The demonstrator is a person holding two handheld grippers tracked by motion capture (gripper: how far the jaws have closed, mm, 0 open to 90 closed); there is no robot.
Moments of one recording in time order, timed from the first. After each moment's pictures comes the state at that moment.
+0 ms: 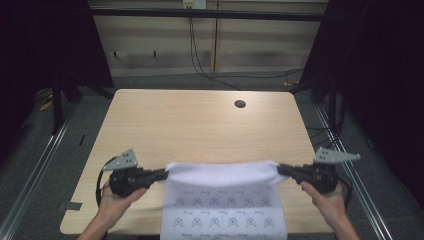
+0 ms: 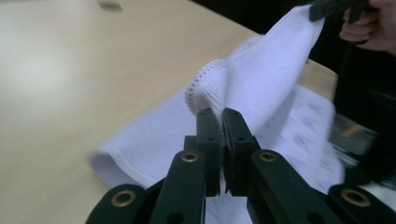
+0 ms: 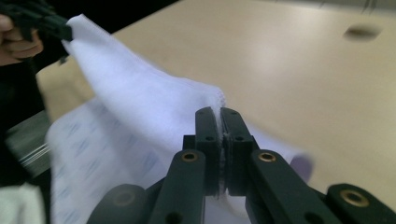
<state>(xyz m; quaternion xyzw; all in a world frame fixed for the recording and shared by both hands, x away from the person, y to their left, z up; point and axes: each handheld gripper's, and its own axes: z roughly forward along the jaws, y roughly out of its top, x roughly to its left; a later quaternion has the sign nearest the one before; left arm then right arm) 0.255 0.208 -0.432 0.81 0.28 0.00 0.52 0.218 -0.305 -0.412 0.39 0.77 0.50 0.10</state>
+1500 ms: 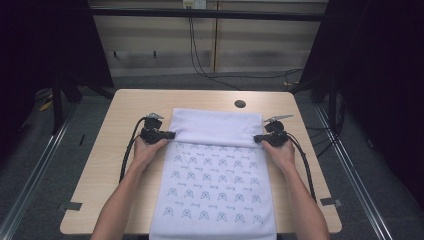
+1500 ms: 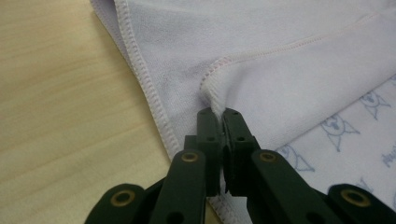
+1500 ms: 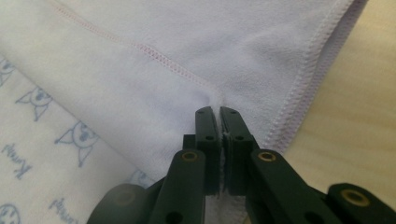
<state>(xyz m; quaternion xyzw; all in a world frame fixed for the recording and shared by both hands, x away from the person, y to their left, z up) 0.470 0.170 -0.508 0.81 0.42 0.06 0.41 0.421 -0.268 -0.500 0.52 0.78 0.34 0.13</state>
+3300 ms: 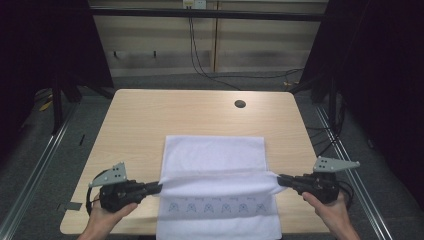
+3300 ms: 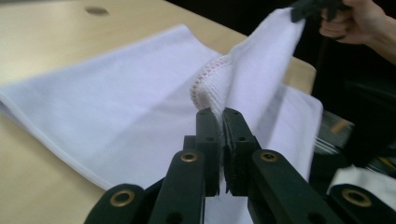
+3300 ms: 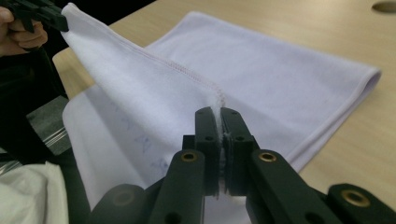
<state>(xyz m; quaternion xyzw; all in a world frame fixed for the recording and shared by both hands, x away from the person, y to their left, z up) 0.232 0.226 -0.430 0.81 0.25 0.00 0.53 0.205 -0.305 -0.416 0.38 0.78 0.49 0.08</state>
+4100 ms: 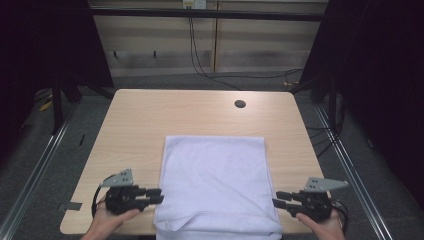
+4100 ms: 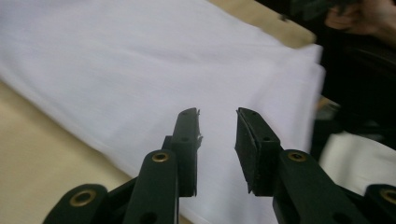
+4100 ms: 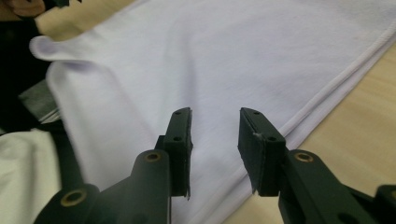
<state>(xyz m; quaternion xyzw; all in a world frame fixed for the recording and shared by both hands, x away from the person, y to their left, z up) 0.270 0.225 -0.468 0.83 0.28 -0.02 0.49 0.188 -0.295 -0.460 0.39 0.80 0.45 0.07</state>
